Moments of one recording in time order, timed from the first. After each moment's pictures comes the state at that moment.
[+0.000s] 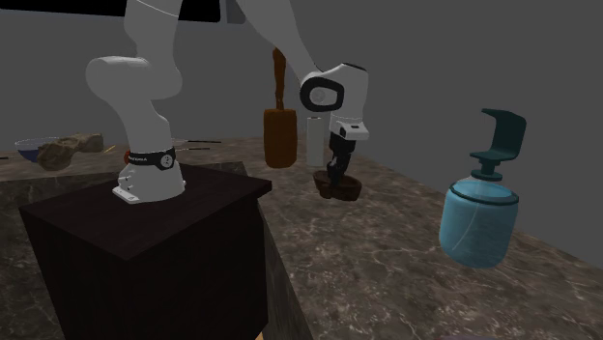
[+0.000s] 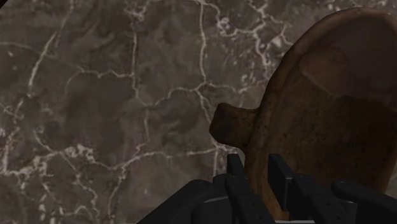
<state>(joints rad) 0.16 0.47 0.30 -2.13 -0.04 2.49 0.50</state>
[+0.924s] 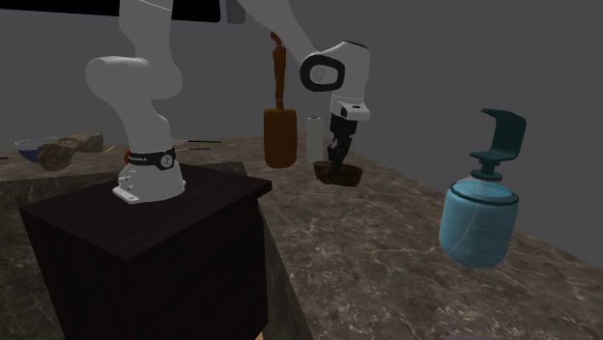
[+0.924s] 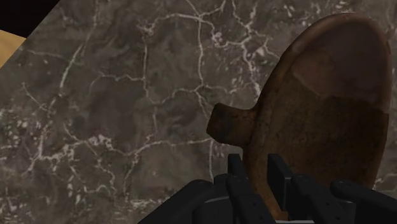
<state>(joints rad) 0.14 0.36 0.33 -2.13 -0.01 2.38 0.48</state>
